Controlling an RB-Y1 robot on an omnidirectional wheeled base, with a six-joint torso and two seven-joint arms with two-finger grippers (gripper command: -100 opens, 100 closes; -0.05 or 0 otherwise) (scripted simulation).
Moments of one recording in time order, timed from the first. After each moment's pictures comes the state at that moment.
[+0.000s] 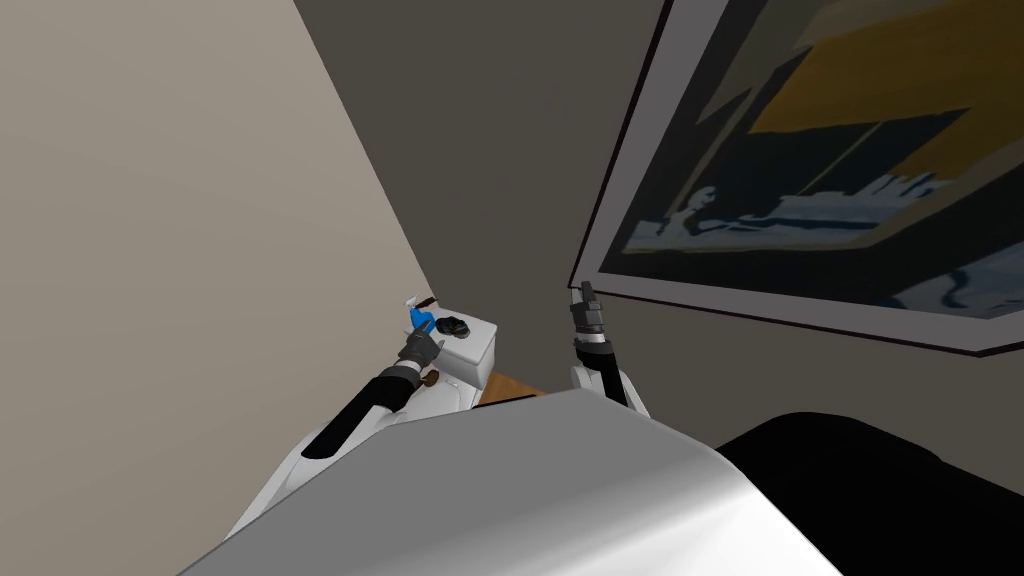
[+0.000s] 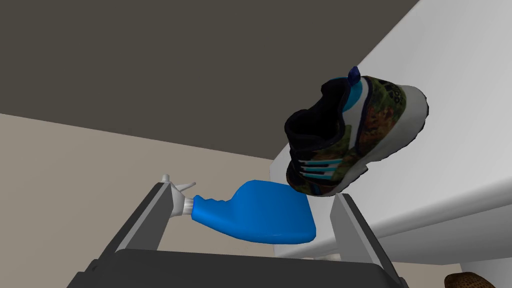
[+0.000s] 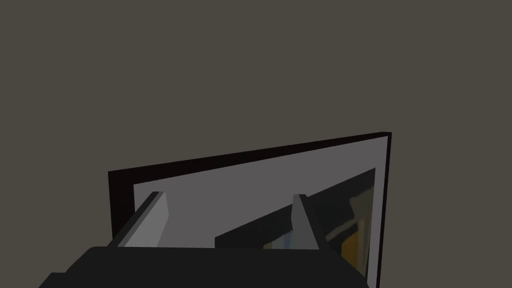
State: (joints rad) left arm 0.57 0.24 -0.09 -2.45 0.03 0.53 0.44; right arm 0.50 0.00 -0.03 -2.26 0.11 -0.52 0.04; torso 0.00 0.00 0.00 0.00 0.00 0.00
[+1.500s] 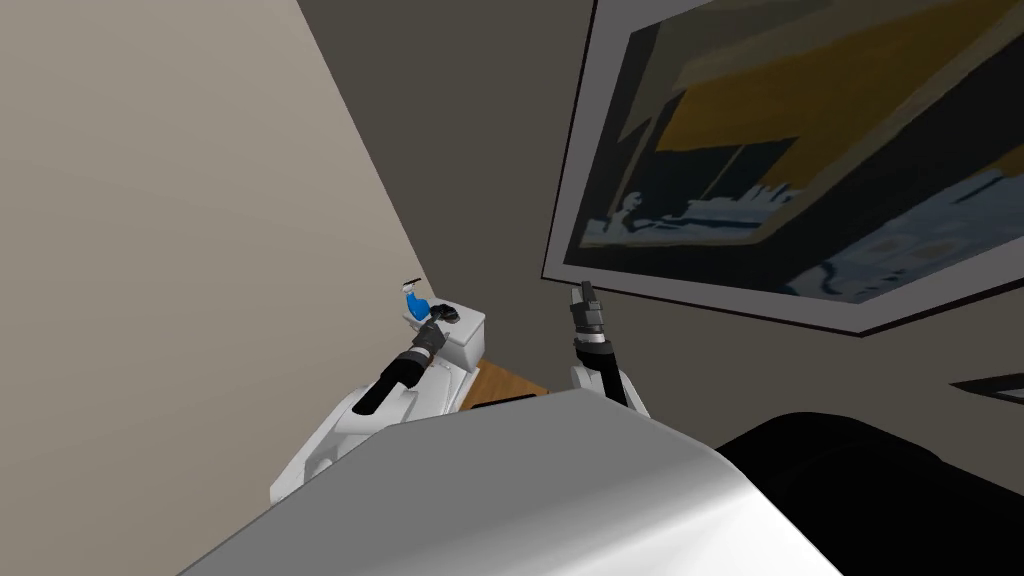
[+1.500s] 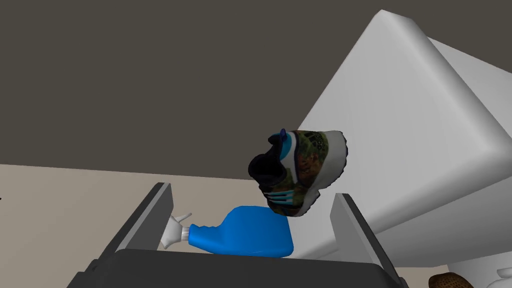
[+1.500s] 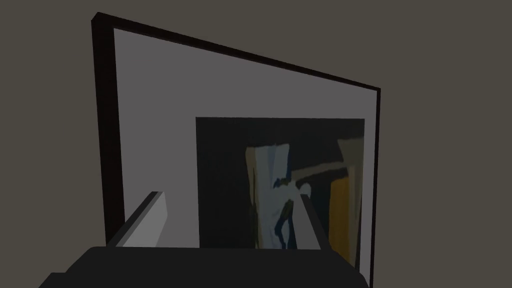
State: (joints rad) left arm 0.38 0.40 -0.14 -2.25 -0.05 0.45 0.54; right arm 0.50 0.00 -0.03 -2.26 0.11 -0.52 0.04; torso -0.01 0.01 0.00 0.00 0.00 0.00
